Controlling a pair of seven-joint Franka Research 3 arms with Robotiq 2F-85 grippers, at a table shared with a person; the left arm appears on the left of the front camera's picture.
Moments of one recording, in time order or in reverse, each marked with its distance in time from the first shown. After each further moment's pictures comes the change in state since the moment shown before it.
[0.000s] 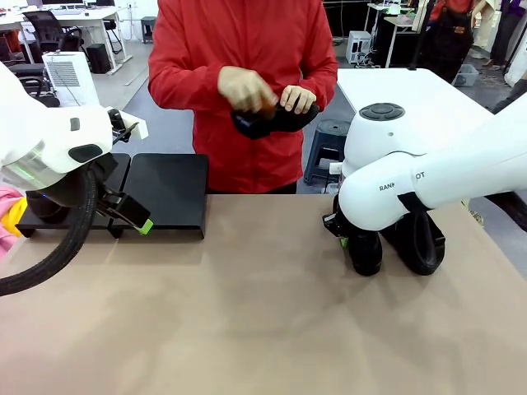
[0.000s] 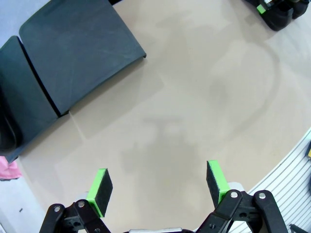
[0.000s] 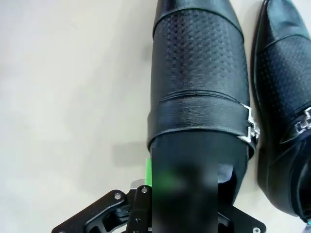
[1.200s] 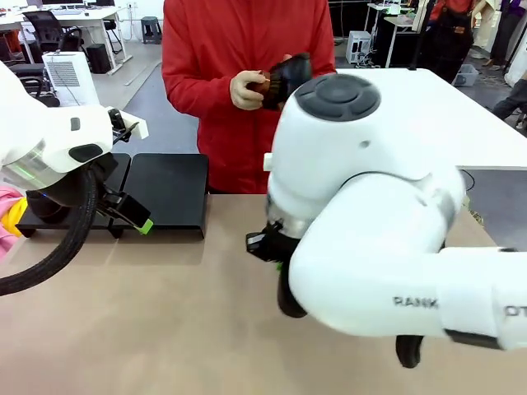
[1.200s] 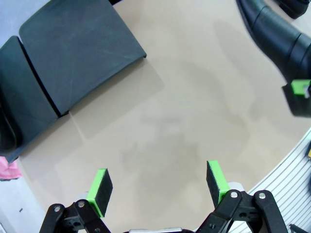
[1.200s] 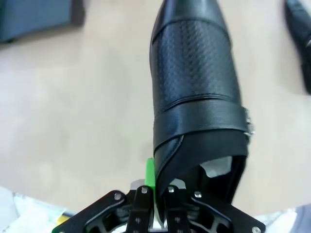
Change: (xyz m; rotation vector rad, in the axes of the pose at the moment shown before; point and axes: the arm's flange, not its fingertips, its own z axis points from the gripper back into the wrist) left arm 0.001 0.000 0.000 0.000 0.000 0.000; right arm -0.189 0.162 0.145 0.117 -0.155 0.015
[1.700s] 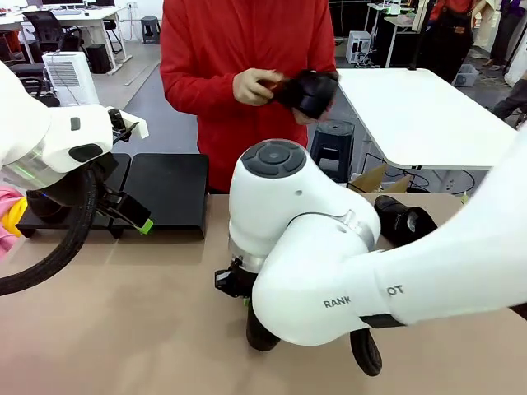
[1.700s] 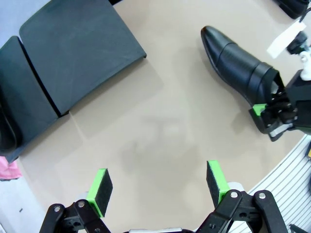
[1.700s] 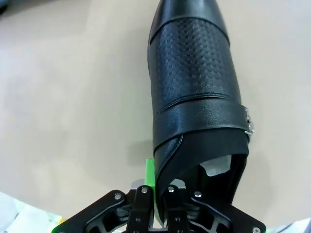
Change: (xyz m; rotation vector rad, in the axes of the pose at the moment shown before) left arm 0.000 0.000 0.000 0.000 0.000 0.000; right arm -0.008 0.034 -0.083 0.015 0.120 0.014
